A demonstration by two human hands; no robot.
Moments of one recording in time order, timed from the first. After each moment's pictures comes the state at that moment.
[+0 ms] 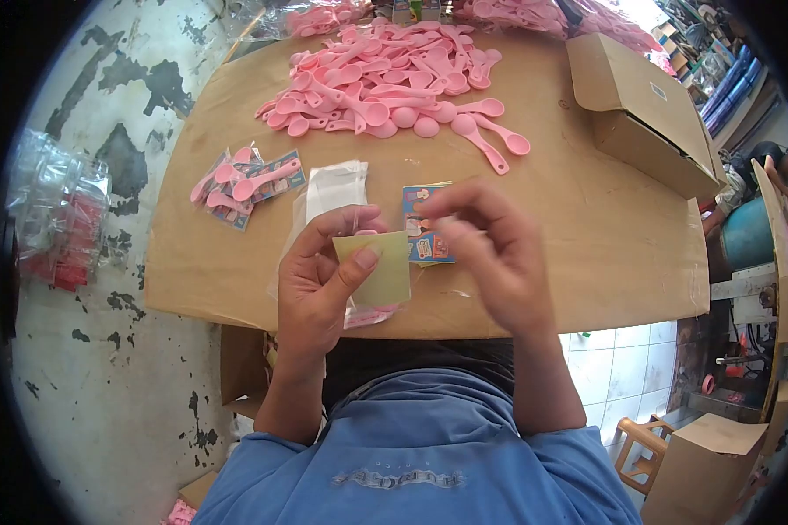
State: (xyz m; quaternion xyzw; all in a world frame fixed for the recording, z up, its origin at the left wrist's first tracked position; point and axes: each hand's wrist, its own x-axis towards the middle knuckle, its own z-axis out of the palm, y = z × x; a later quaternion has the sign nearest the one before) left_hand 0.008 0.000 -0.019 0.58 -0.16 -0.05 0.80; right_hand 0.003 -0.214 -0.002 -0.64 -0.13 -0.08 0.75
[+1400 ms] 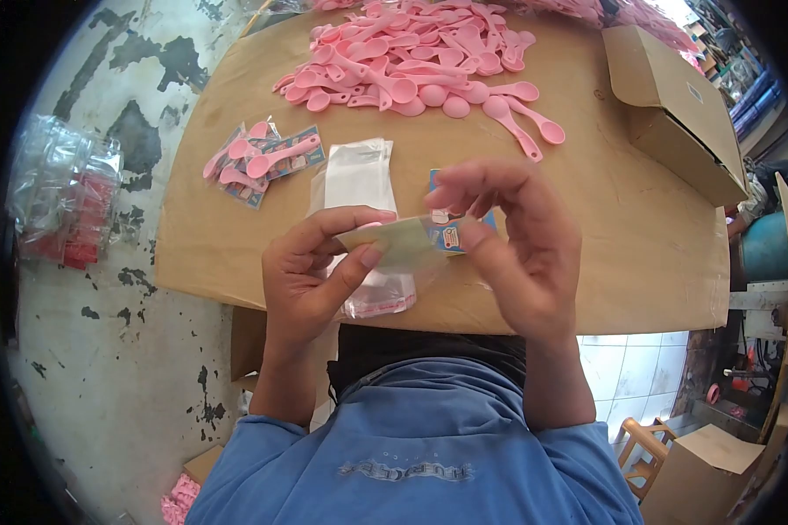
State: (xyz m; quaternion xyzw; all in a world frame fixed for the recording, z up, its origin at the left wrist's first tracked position) left_hand 0.014 0.028 -0.002 0.69 -0.23 -0.03 0.69; right_hand 0.013 -0.200 -0.004 -0.63 -0.21 -0.14 0.73
